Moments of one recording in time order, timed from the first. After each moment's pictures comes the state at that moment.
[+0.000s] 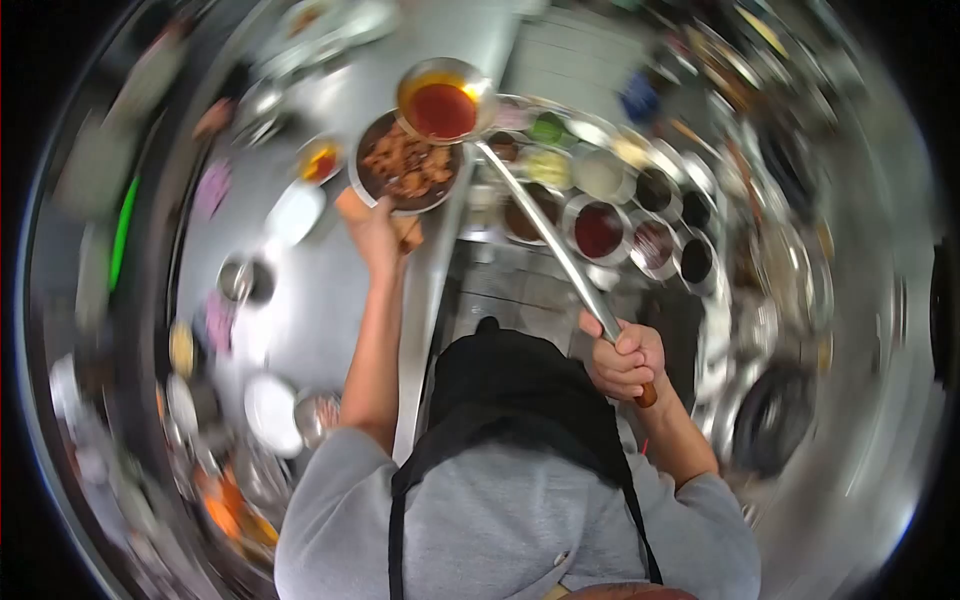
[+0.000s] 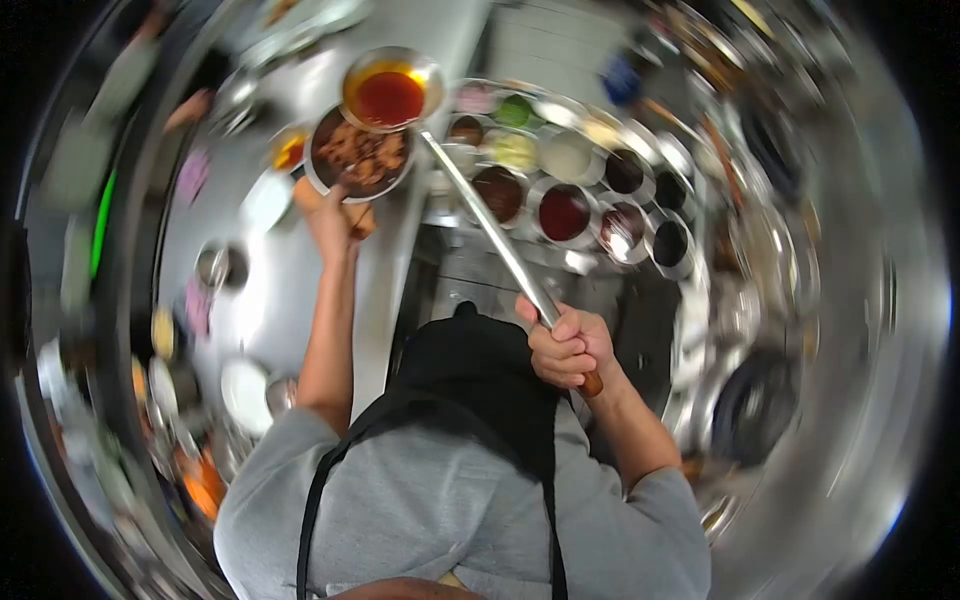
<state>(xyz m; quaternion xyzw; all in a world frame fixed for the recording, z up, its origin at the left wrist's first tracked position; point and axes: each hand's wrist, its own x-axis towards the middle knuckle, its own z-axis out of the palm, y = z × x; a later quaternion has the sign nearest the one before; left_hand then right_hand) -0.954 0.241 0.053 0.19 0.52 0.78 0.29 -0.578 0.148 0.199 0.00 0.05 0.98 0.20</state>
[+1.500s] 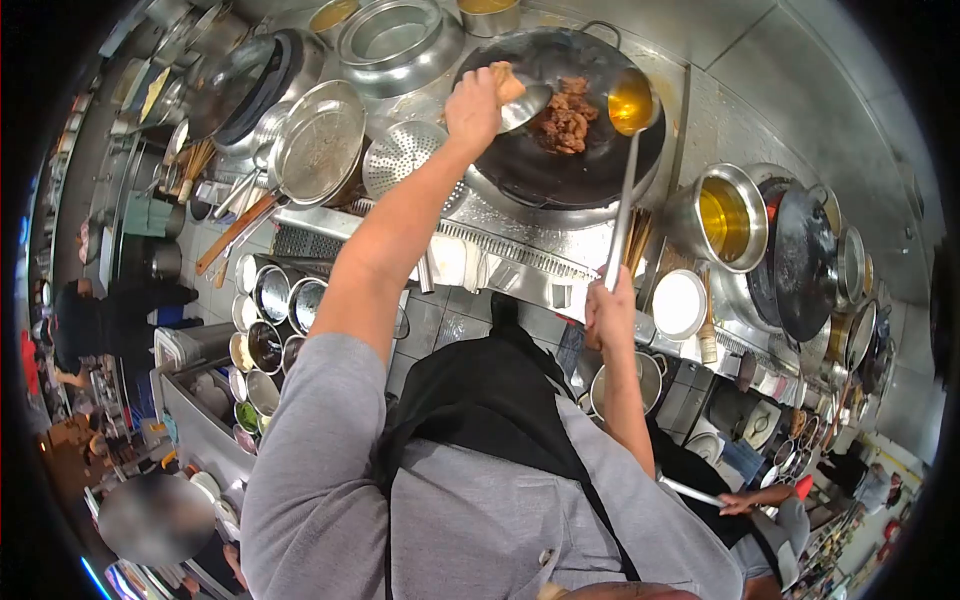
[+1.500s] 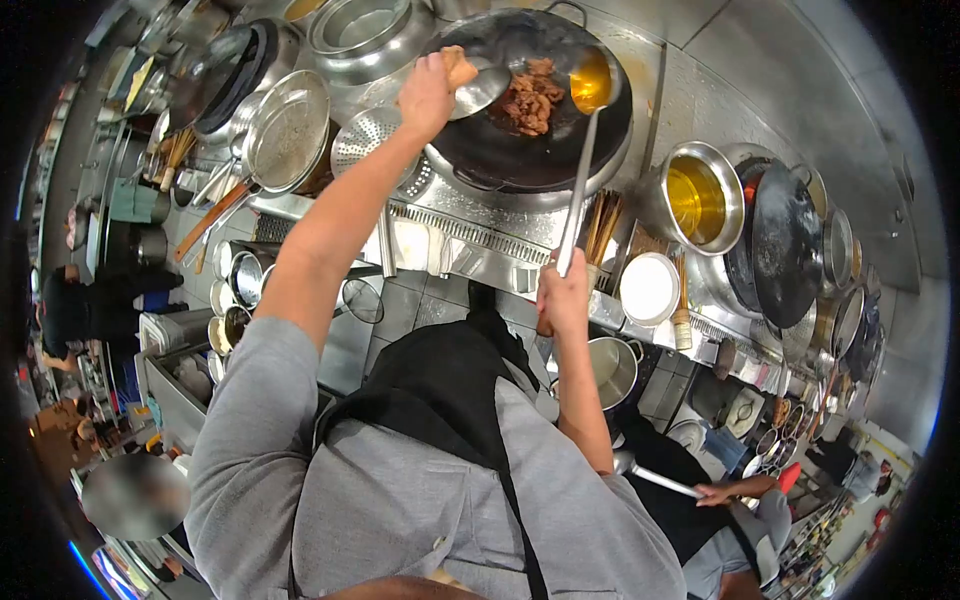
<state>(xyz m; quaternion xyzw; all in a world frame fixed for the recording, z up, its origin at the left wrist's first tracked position) 0.124 0.116 0.053 0.95 0.04 0.28 0.15 -0.109 -0.192 0.078 -0.68 0.13 0.16 0.70</state>
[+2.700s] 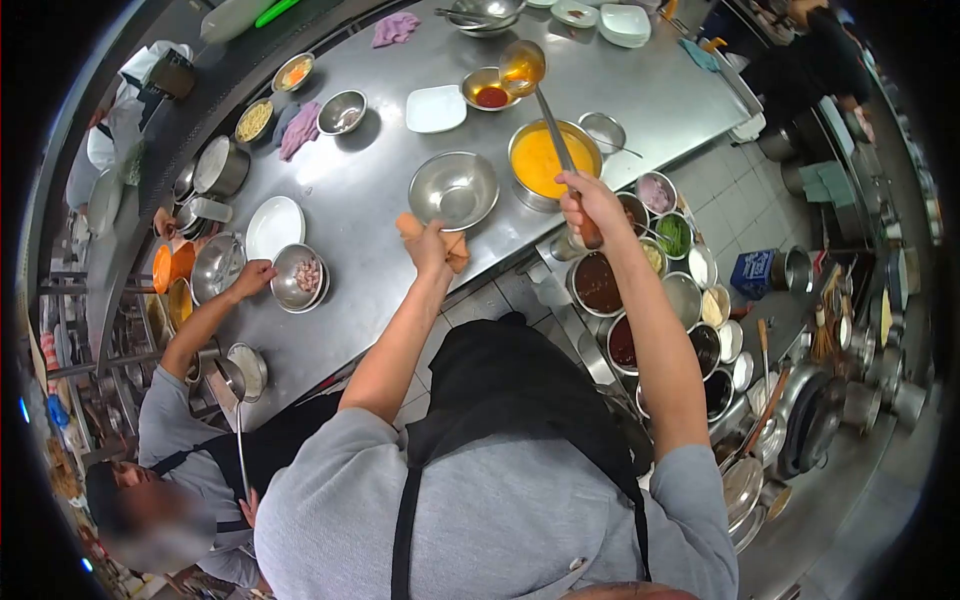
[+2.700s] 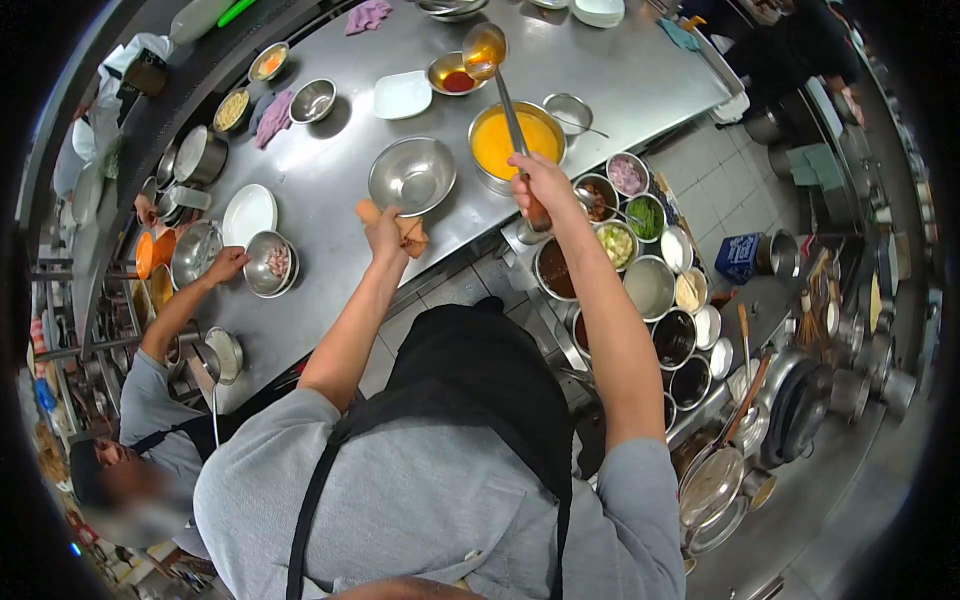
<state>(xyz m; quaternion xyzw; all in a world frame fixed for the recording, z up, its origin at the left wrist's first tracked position) -0.928 0.130 -0.003 -0.23 0.60 0.74 0.18 -0.810 0.385 0.123 -0.30 -0.51 0.81 -0.02</state>
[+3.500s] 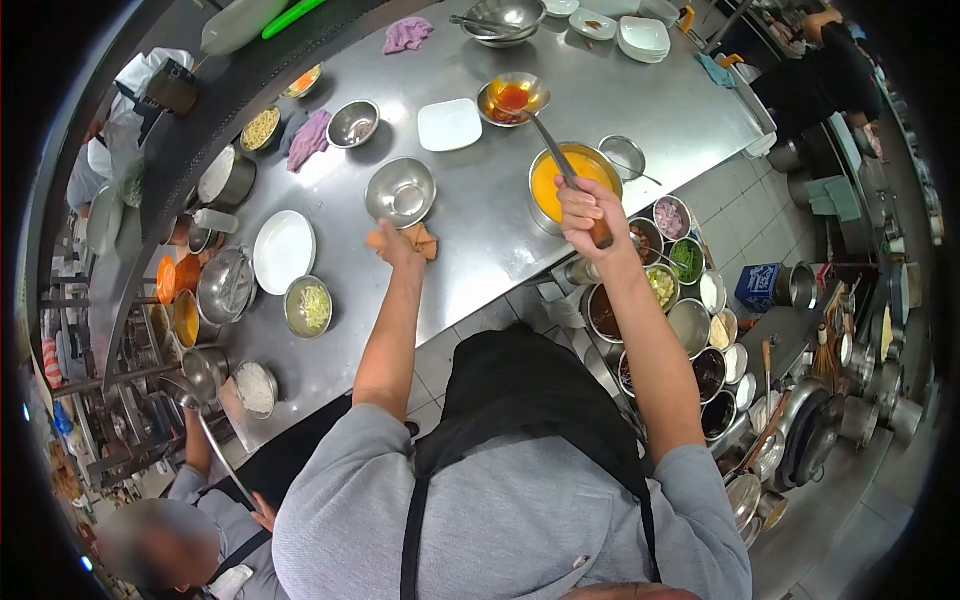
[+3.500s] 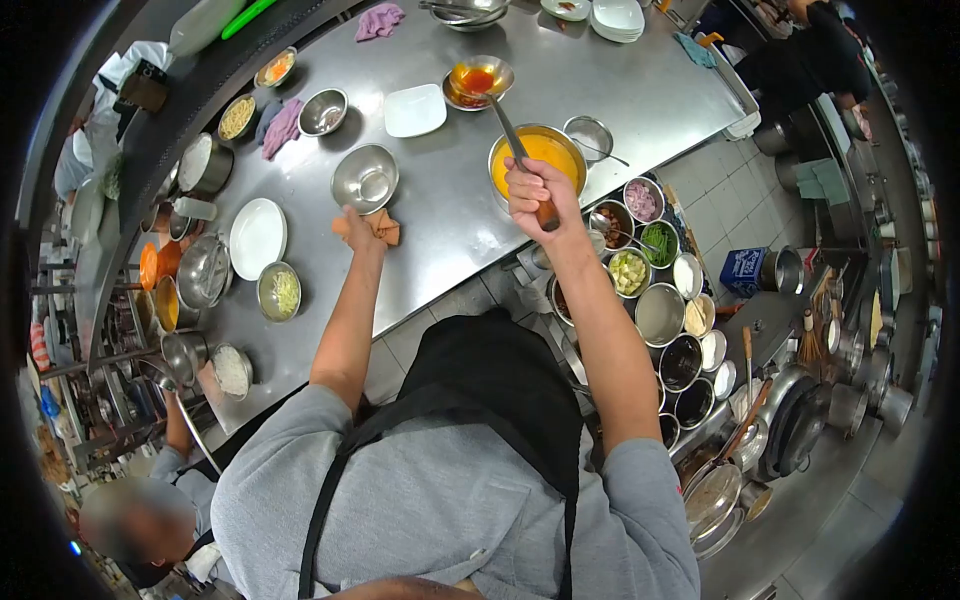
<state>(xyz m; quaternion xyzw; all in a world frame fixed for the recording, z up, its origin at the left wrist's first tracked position) -1.050 0.087 -0.085 -0.38 0.49 0.78 0.05 -0.866 0.383 0.108 -0.09 0.02 0.99 -0.08</state>
